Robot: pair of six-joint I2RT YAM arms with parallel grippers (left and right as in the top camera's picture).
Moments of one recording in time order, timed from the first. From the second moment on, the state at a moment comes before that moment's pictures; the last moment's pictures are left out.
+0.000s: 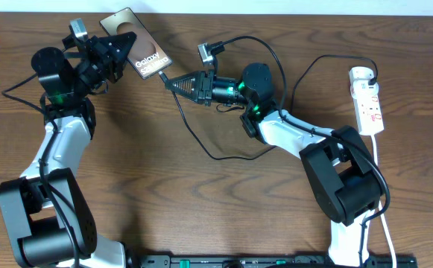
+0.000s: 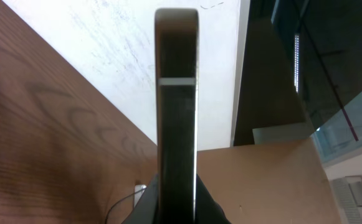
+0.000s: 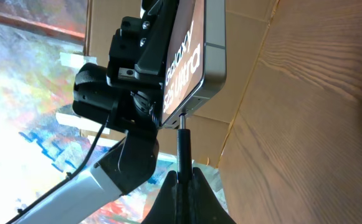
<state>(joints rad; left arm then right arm) 0.22 1.69 1.02 0.63 0.91 -1.35 0.55 2.06 1.23 1.02 -0.94 1.44</state>
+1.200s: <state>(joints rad) 0.21 1.69 1.02 0.65 0.91 -1.35 0.55 2.06 1.23 1.04 -0.93 1.51</state>
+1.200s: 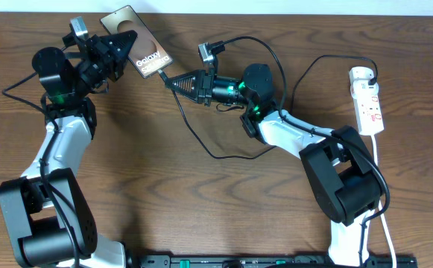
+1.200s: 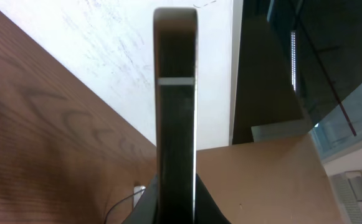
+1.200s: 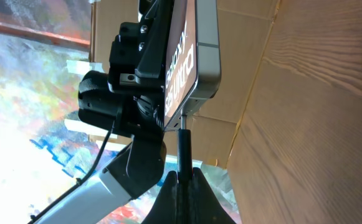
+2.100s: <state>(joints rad) 0.21 1.69 1.02 0.65 0.91 -1.35 0.55 2.06 1.23 1.04 -0.94 1.53</state>
